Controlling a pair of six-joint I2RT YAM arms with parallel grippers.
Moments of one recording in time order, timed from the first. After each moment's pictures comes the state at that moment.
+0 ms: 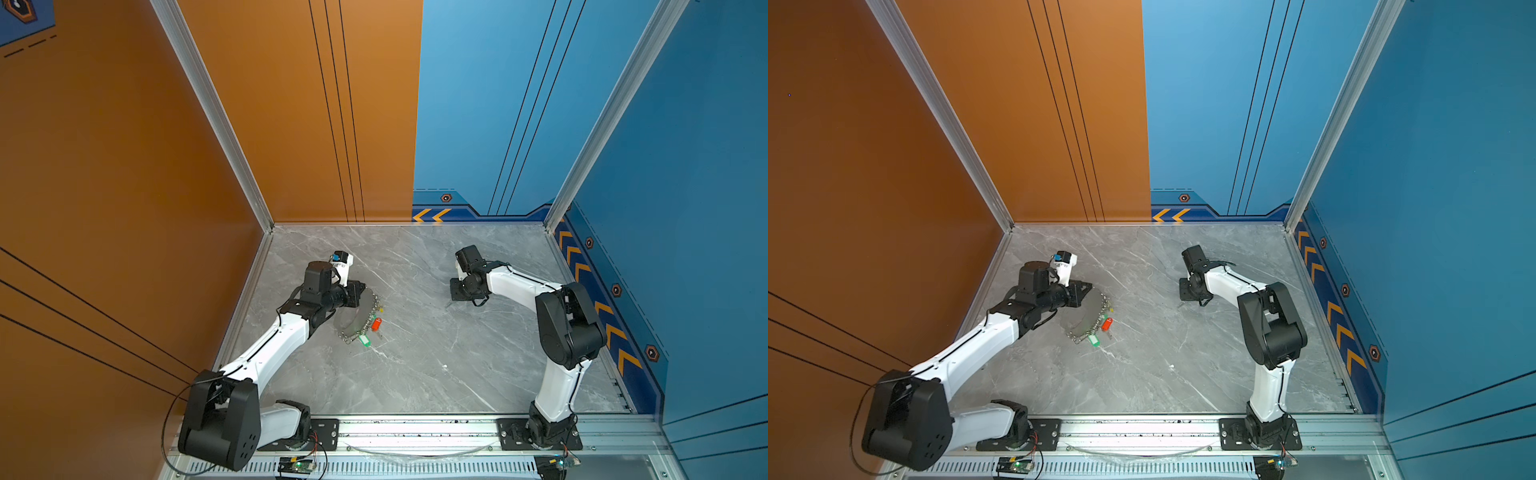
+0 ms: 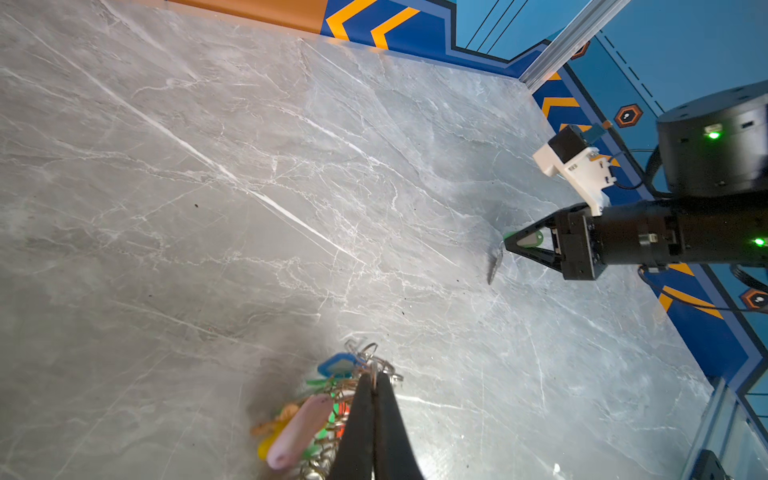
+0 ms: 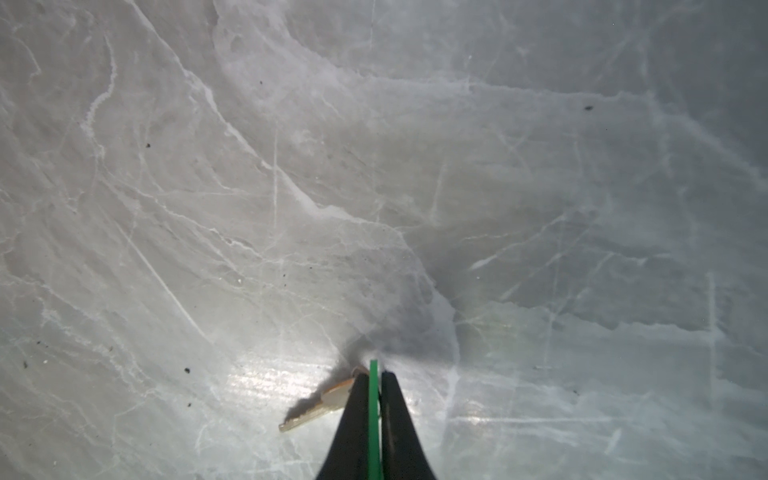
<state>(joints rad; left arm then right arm) -0.23 1.31 0.79 -0.09 0.37 -0.28 0.36 1.88 1.25 -0.54 0.01 0.31</state>
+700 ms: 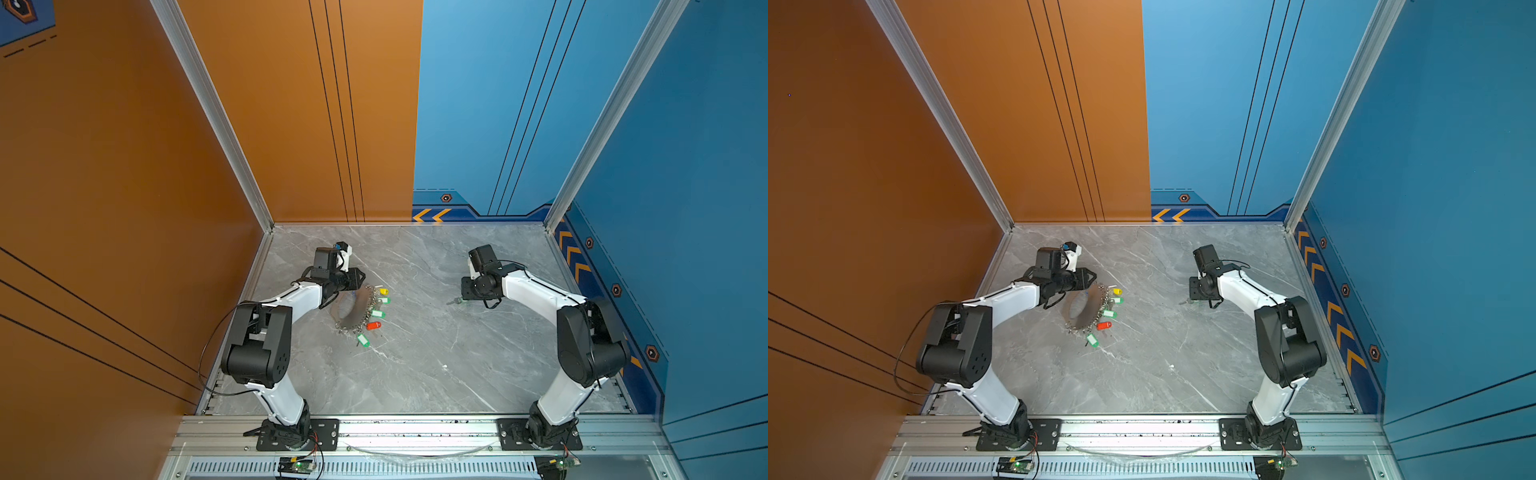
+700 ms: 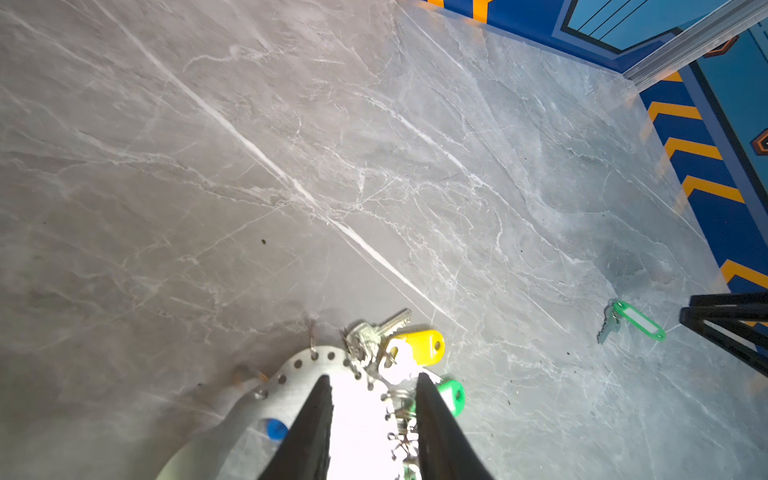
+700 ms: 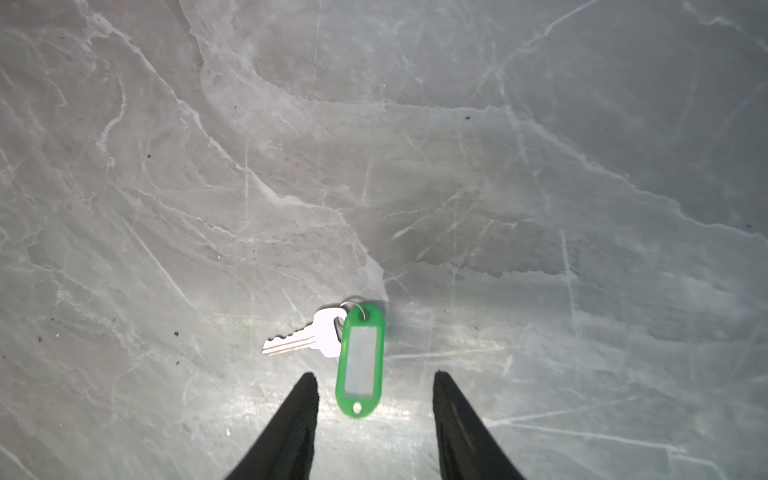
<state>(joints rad) -0.15 1.70 0.98 -0.02 0.36 -0.27 0.31 1.69 1.14 -0.54 0.04 0.29</state>
